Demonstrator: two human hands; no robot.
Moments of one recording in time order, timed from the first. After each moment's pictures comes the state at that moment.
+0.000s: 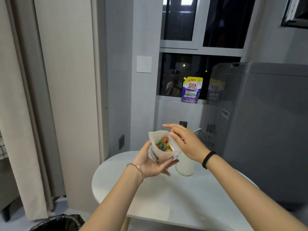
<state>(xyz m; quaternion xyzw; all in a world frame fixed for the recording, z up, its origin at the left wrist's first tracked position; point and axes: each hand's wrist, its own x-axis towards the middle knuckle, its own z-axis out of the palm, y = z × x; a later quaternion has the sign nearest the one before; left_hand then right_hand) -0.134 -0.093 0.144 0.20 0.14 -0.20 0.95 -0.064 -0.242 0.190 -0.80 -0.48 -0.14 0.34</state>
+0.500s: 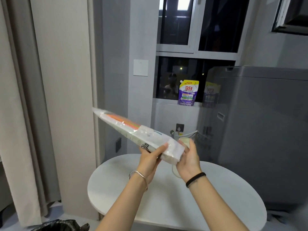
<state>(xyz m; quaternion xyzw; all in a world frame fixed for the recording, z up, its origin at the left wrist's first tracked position) -0.123 -0.127 0.134 0.44 0.04 0.19 0.88 -0.075 -0.231 0.148 -0.42 0.00 0.13 0.90</state>
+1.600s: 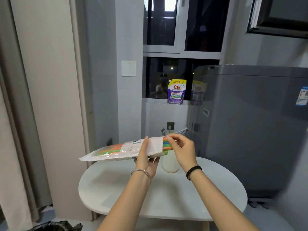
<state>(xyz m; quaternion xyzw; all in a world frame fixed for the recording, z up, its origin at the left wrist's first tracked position) -0.126 -0.169 0.140 0.23 0.16 0.16 0.95 -0.081 -0.278 0.148 -0.68 -0.22 -0.16 0.68</state>
